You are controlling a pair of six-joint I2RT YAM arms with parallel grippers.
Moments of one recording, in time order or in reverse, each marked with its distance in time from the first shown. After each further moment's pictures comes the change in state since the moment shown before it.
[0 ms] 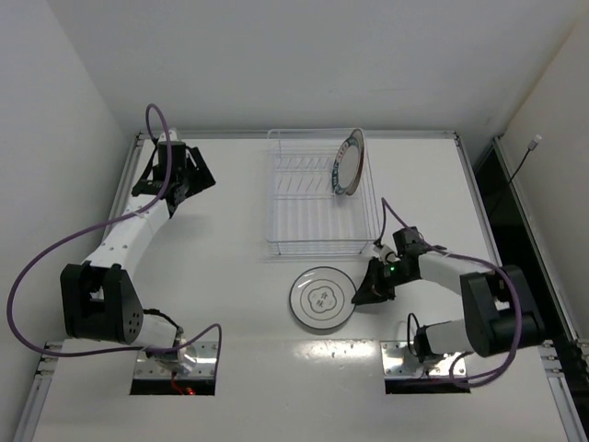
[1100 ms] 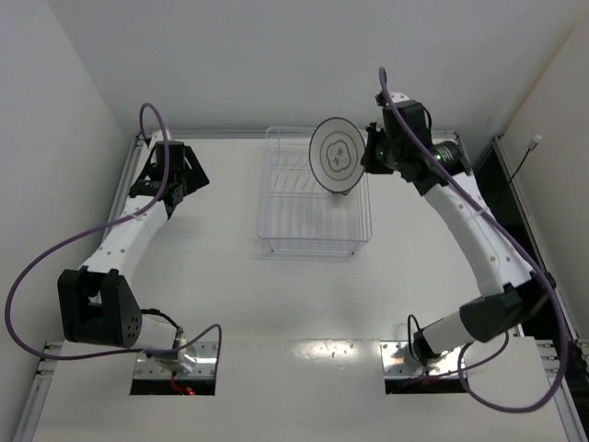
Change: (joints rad) left arm 0.000 -0.025 0.008 -0.035 -0.126 -0.001; right arm 0.239 0.066 1.231 -0.438 0.861 -0.115
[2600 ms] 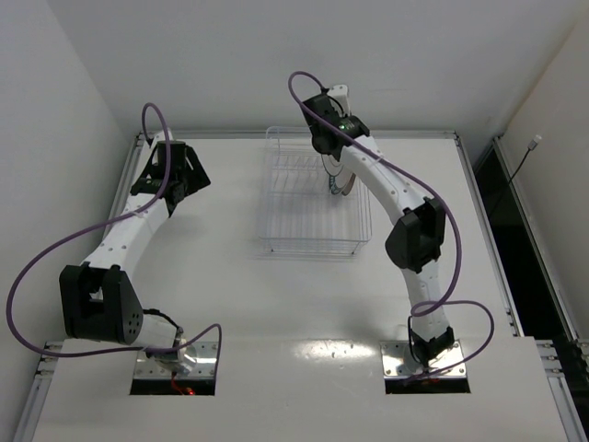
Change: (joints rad) left arm 0.000 0.022 0.011 -0.014 0.014 0.000; right arm 0.124 0.721 0.565 -0.022 0.691 -0.034
